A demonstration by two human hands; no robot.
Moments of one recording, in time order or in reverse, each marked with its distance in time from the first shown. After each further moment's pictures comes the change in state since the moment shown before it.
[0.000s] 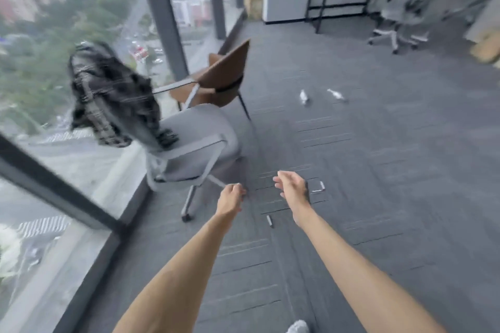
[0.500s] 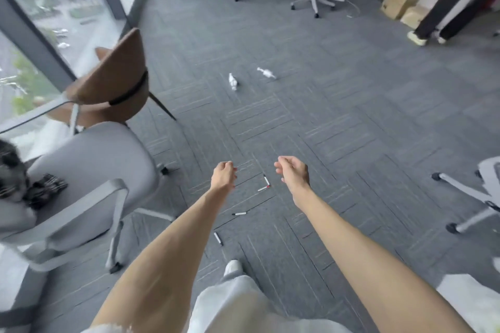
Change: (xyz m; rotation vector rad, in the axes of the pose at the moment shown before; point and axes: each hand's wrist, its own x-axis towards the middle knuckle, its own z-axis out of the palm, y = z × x) left_hand 0.194 0.133 0.283 0.147 -0.208 -0.027; right_hand 0.253 -0.036 -0.195 0.014 0.310 0.117
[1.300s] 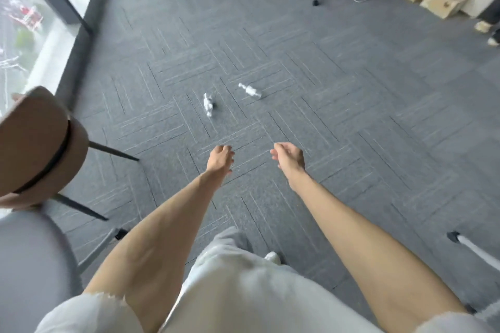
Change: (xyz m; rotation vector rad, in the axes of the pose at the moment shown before) left_hand 0.380 0.340 0.268 0.082 -0.001 -0.031; right_hand 0.539 -0.214 -0.062 -0.044 -0.055 0.064
